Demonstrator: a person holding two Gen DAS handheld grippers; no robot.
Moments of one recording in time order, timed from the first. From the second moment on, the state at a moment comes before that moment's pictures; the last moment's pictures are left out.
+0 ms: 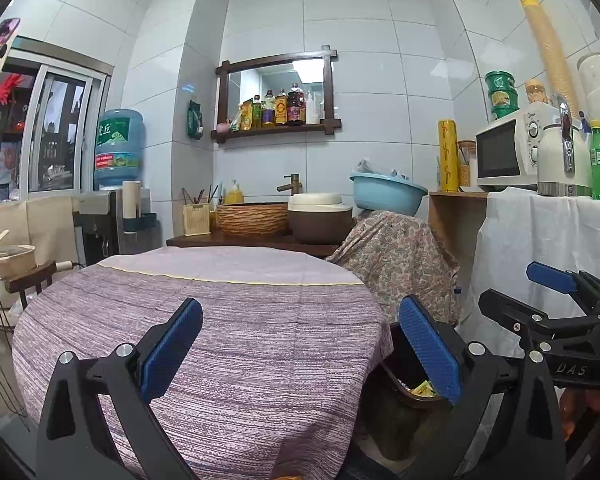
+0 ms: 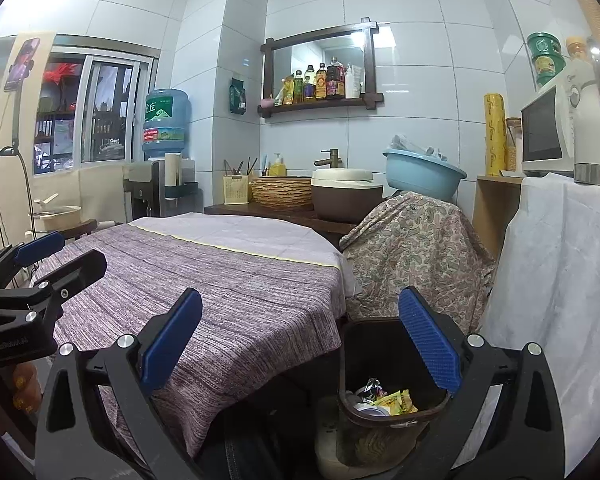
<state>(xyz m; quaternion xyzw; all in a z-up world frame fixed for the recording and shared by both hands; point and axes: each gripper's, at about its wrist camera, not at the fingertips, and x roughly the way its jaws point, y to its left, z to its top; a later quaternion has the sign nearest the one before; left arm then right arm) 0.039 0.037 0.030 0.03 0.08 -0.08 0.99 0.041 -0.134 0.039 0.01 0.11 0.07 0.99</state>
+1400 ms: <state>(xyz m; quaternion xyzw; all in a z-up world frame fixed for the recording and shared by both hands) 0.041 0.035 0.029 0.03 0.09 -0.08 0.99 0.044 -0.139 0.036 0.02 0.11 0.07 0.99</state>
